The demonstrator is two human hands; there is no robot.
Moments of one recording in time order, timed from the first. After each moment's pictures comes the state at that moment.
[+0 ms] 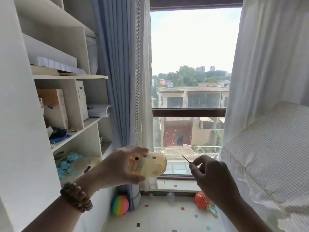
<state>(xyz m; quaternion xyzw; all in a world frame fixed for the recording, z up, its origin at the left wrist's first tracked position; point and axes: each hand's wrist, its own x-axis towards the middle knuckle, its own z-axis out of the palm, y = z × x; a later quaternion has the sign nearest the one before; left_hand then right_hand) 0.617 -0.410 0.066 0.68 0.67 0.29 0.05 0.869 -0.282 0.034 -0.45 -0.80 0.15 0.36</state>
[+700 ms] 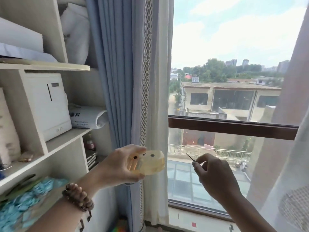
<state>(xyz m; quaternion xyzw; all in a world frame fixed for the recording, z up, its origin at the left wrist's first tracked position) 0.365 -0.020 0.047 0.59 0.73 0.33 0.07 0.595 0.162 0.021 -0.41 -0.83 0.20 0.31</state>
